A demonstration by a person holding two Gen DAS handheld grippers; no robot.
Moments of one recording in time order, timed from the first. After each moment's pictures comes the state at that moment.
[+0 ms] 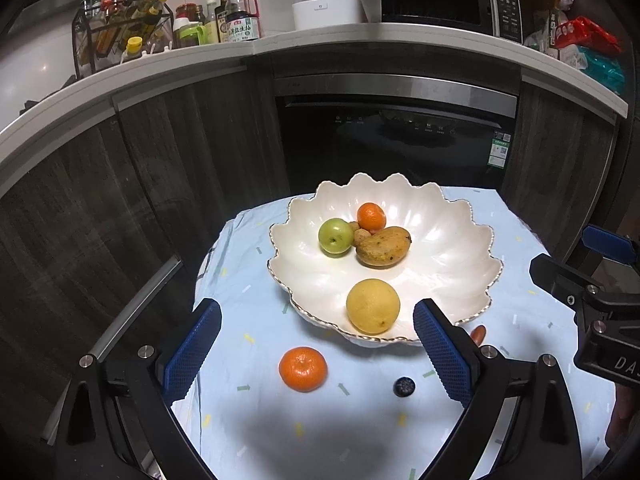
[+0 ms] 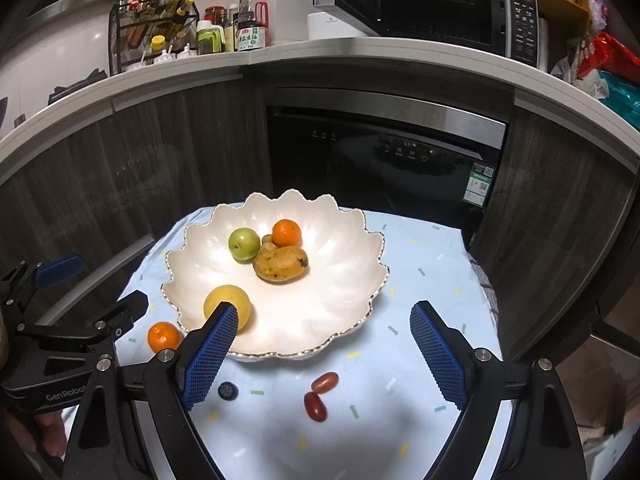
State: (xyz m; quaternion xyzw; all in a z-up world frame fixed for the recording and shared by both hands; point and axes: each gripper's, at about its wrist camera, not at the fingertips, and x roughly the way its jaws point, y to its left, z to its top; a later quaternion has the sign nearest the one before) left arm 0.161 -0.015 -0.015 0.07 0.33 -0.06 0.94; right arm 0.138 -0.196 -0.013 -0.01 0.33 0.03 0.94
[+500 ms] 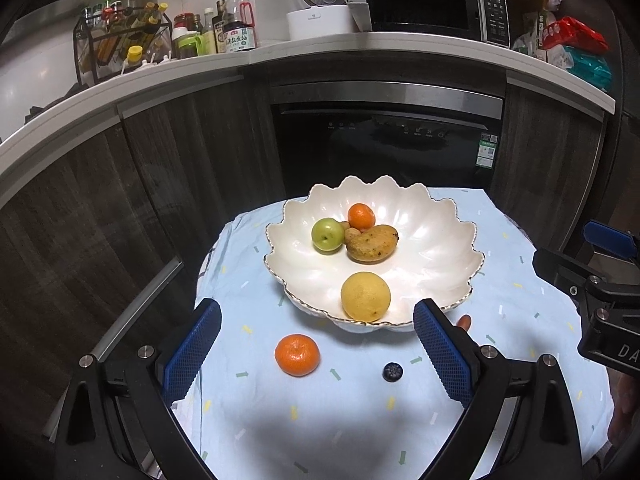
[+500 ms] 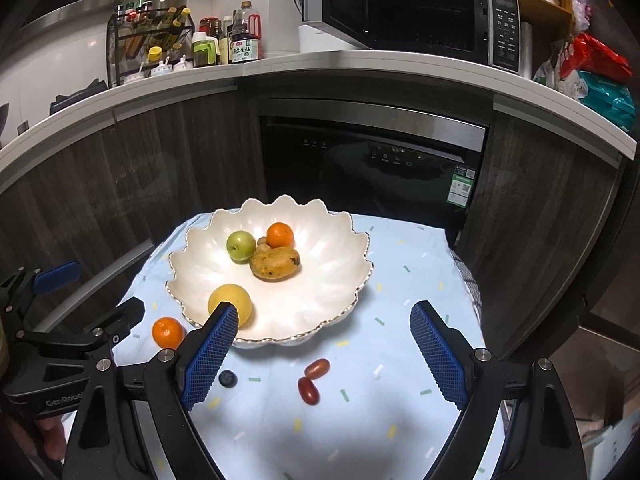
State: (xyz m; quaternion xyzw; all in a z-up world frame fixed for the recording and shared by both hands) left arm 0.135 -0.019 -0.009 0.07 0.32 -0.07 0.94; right arm 0.110 -0.203 -0.005 -0.01 0.31 0.02 0.95
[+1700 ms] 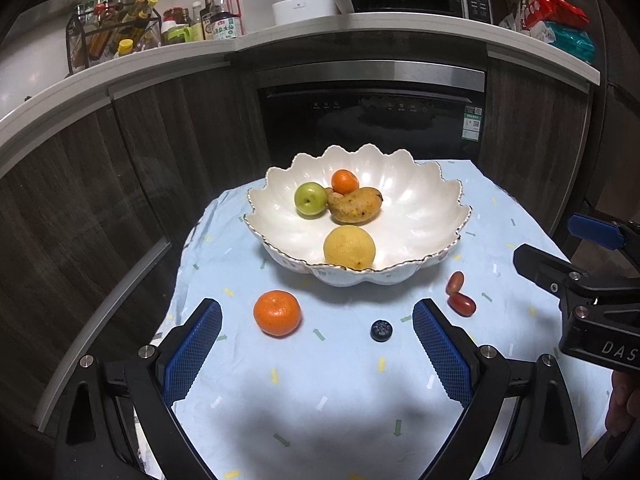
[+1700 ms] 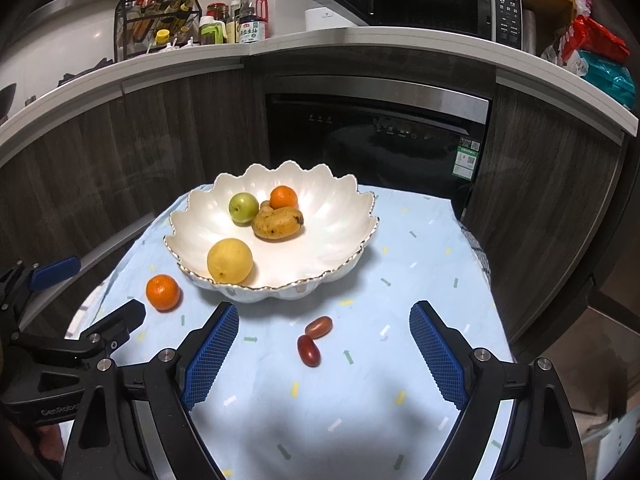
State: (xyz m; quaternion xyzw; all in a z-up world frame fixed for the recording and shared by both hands) left arm 0.109 -0.027 -0.050 0.09 0.33 -0.08 0.94; right arm 0.091 -0.204 -0.049 -0.02 0.33 0.03 0.94
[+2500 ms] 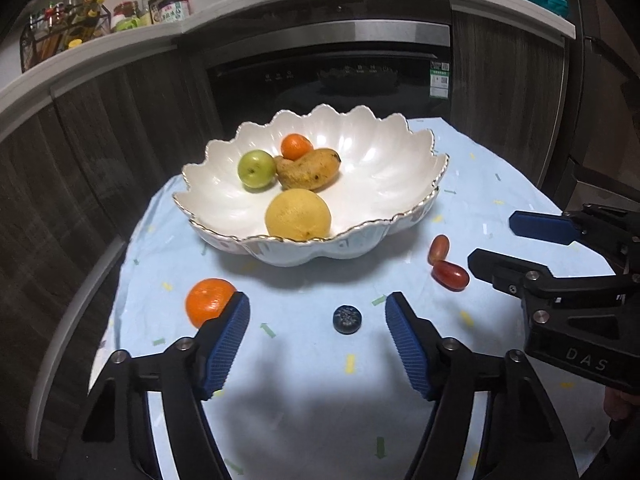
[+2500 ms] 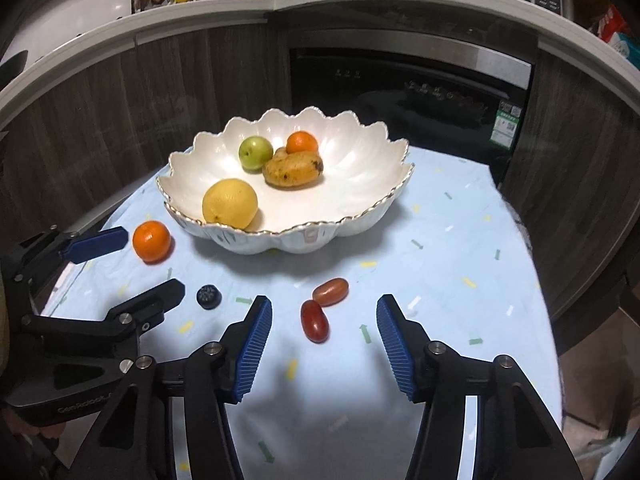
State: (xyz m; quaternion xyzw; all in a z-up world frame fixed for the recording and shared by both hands) left arm 0.135 -0.061 -0.101 0.12 0.36 -0.14 0.91; right arm 0.121 -0.206 -0.105 -0.04 0.38 0.08 0.92
